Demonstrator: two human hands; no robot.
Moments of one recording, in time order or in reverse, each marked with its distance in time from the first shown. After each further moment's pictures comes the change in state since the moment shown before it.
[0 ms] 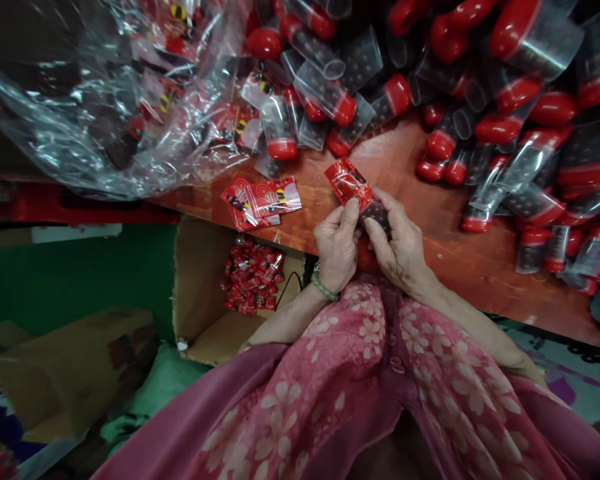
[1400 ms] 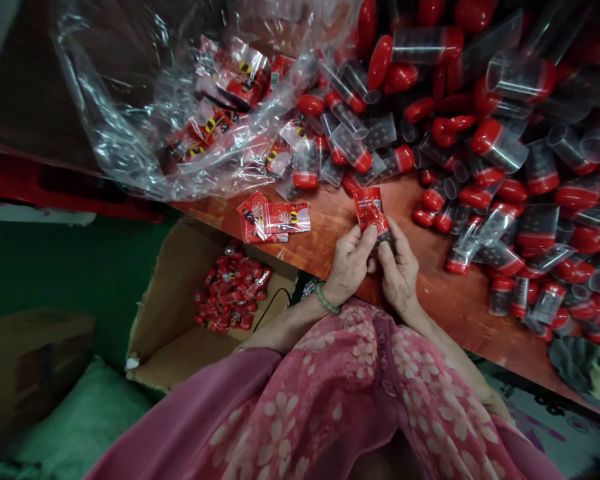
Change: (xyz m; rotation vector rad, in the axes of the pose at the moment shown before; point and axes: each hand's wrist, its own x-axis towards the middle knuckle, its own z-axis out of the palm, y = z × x) left_hand 0.010 -0.001 0.009 -0.075 -0.259 0.018; right_hand -0.002 0.016 0.007 0.294 0.116 0.265
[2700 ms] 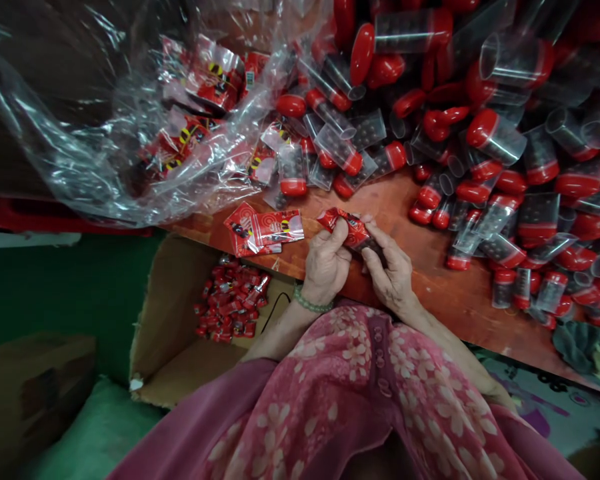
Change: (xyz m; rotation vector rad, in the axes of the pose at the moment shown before) left_hand 0.014 0.022 -0.018 -0.334 0.081 -0.020; right_hand 0.005 -0.002 0.006 -0.203 -0.076 -0.303
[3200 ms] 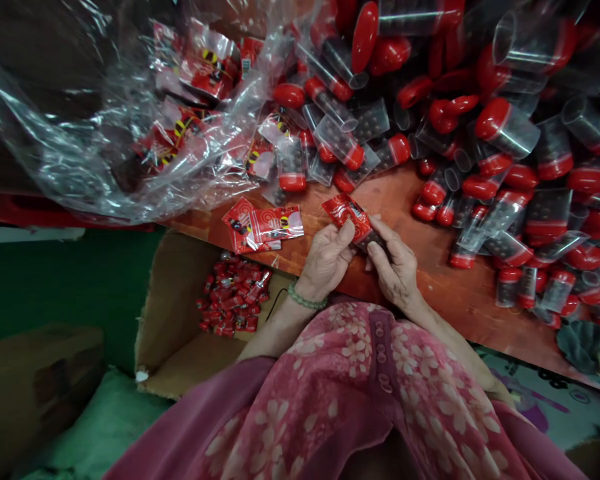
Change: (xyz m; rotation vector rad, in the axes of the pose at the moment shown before) left_hand -0.001 0.008 -0.004 0.085 -0.119 -0.140; right_hand 0.001 0.002 -0.005 0.059 -0.038 0.111
